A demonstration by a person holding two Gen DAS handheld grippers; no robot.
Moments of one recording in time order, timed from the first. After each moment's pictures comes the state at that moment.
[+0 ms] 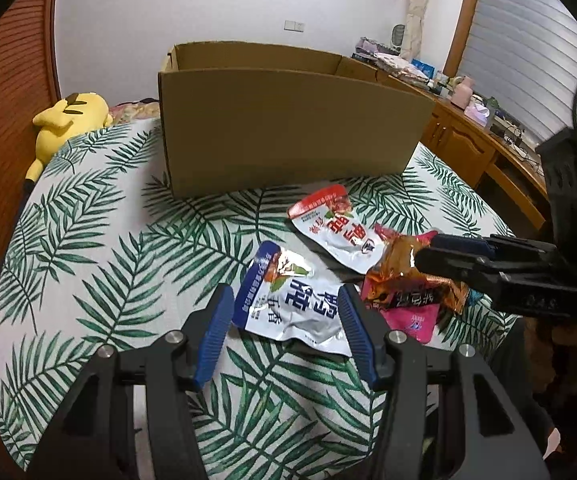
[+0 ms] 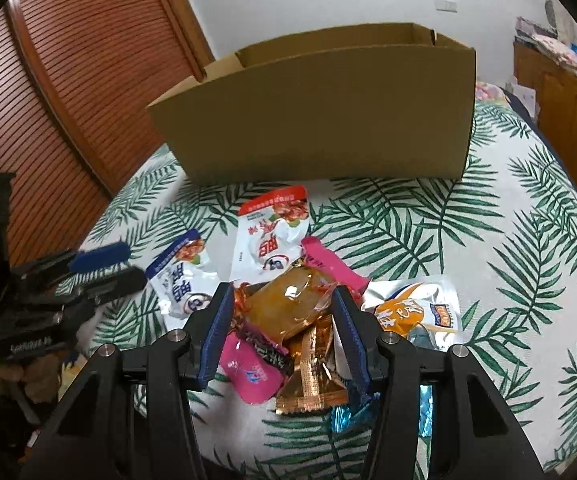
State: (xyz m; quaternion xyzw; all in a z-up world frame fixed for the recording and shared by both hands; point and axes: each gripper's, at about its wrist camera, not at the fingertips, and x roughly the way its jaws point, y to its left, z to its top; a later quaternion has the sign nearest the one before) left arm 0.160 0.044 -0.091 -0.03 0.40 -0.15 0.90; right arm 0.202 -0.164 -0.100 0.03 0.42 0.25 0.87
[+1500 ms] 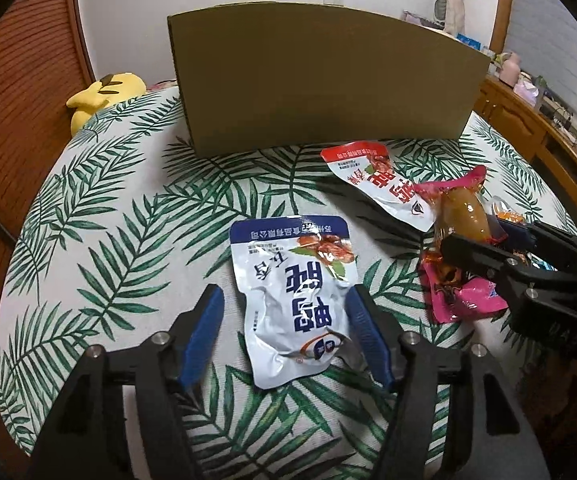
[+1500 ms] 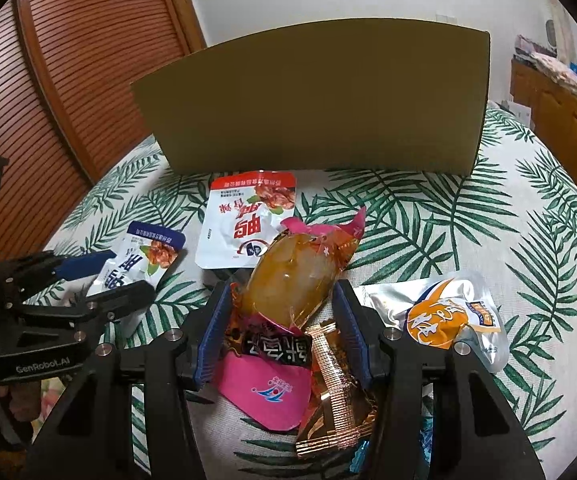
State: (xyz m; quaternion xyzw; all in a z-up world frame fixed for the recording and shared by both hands) left arm 0.175 0.031 -0.126 0.01 0.44 -0.06 0.90; right arm 0.199 -0.153 -0.132 0.00 0.39 0.24 0.89
